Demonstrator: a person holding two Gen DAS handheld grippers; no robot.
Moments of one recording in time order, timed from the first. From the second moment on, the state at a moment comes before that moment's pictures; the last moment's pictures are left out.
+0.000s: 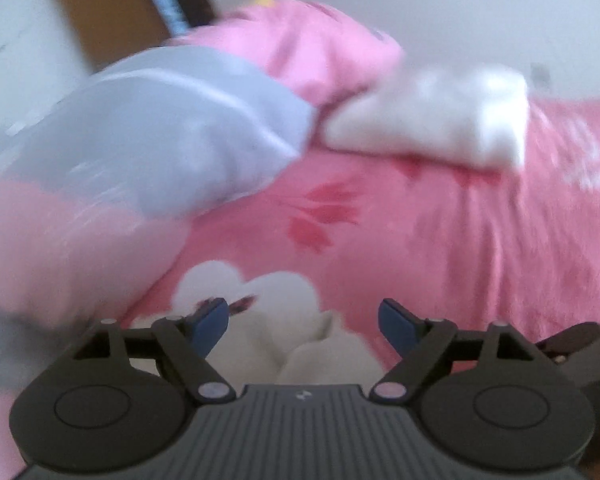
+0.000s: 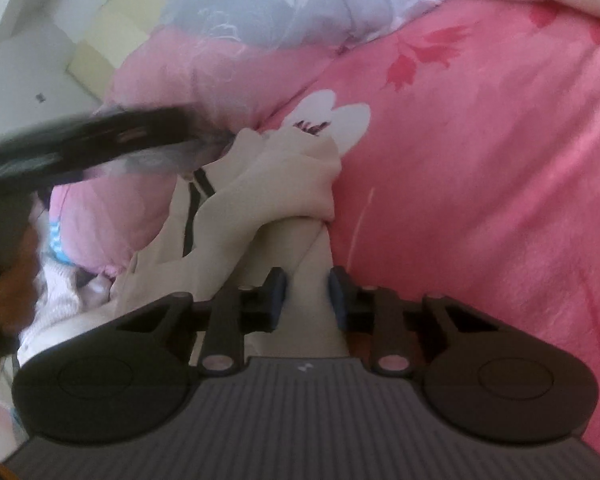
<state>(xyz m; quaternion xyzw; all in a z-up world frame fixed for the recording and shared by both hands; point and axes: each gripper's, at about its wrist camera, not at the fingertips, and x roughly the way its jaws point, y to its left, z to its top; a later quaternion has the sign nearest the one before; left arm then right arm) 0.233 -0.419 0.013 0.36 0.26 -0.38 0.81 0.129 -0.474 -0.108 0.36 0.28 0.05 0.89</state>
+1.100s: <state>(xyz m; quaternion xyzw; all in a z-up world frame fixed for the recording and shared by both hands) 0.369 -0.377 0.019 0.08 0.44 -0.30 0.84 0.124 -0.477 -0.115 0.37 0.27 0.07 0.88</state>
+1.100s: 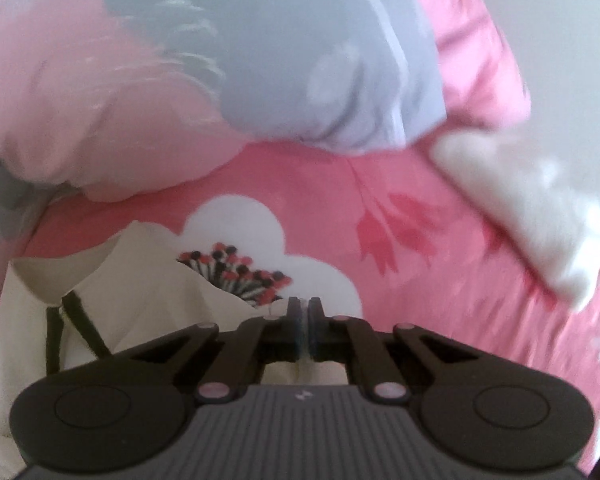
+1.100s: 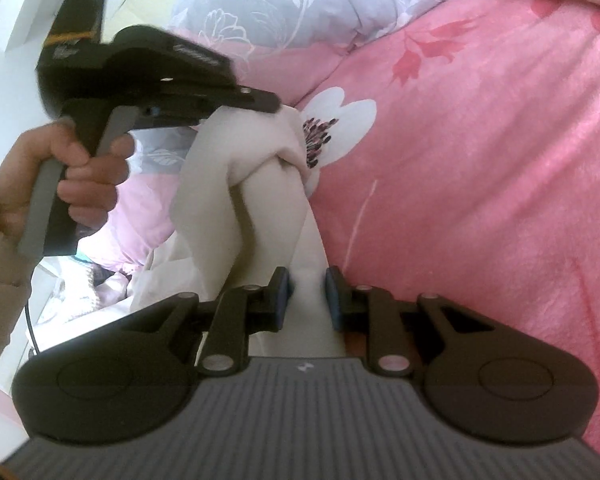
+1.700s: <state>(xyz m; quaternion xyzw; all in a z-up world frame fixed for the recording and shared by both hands) 0.411 -0.345 0.042 -0.01 0.39 -0.27 0.88 0.128 -0.474 -0.114 0.36 0.28 0.06 0.89</state>
